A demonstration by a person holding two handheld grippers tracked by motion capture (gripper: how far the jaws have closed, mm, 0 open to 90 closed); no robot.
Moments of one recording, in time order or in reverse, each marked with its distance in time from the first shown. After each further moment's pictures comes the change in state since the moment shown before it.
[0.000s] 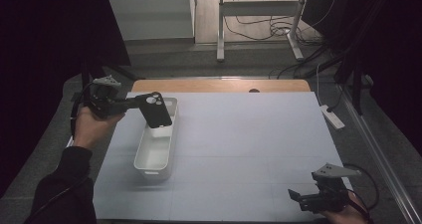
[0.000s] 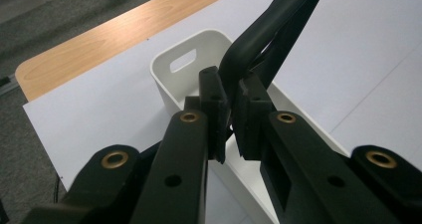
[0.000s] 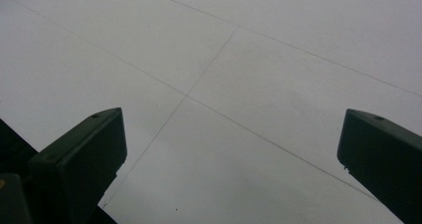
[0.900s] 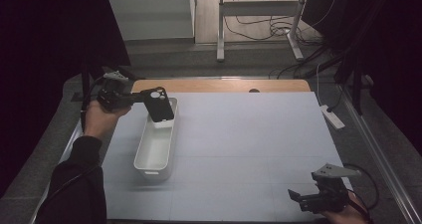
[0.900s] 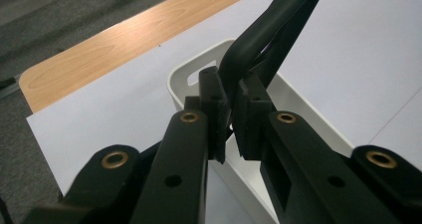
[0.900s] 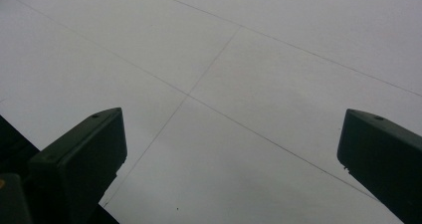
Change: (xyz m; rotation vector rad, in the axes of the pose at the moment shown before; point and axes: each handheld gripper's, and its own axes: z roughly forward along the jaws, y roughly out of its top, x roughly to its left) left arm 0.019 0.011 0.031 0.005 0.019 -0.006; right arm 0.000 0.000 0.000 0.001 0.006 -0.003
